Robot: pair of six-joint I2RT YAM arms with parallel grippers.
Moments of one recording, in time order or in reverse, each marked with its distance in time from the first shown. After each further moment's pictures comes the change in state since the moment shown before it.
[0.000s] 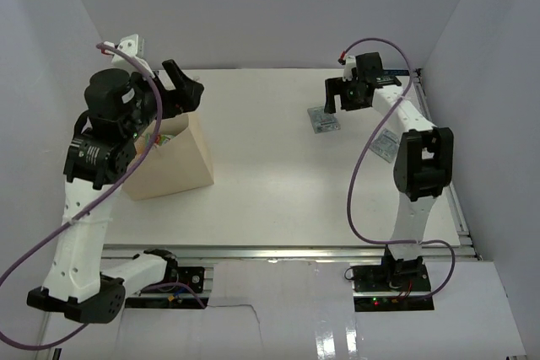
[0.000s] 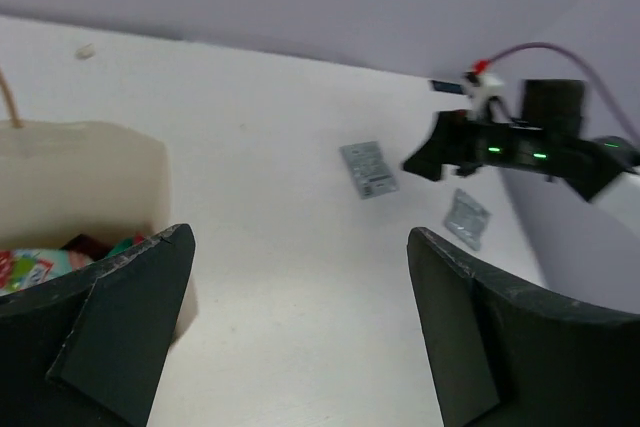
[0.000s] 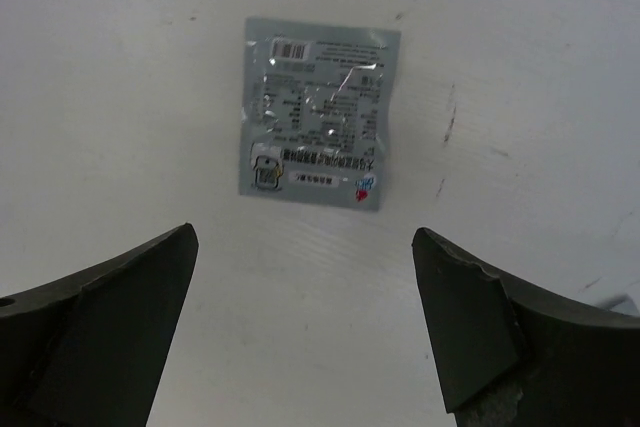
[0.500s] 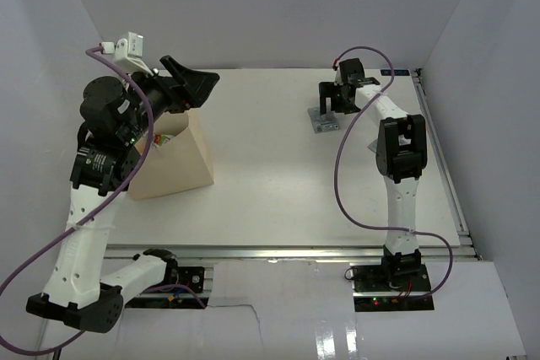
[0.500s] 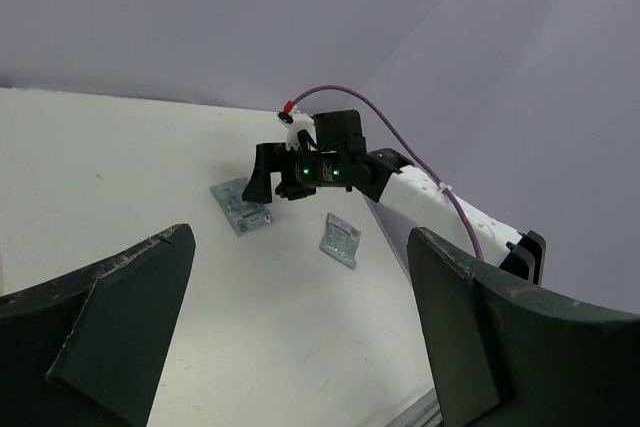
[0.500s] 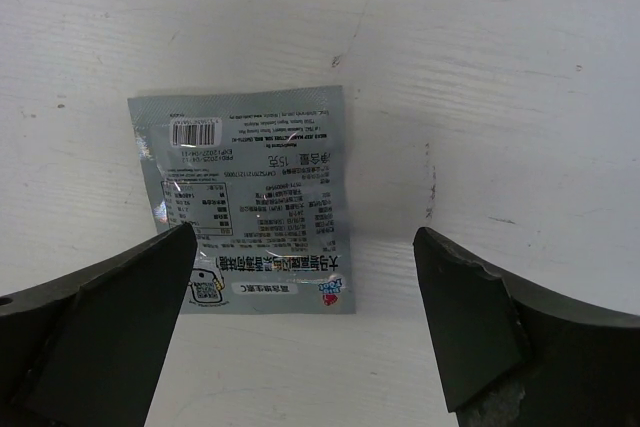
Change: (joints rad) left arm 0.001 -0.094 -0.141 0.344 0.274 -0.183; right arm 0.035 0.332 0.237 0.023 0.211 0.146
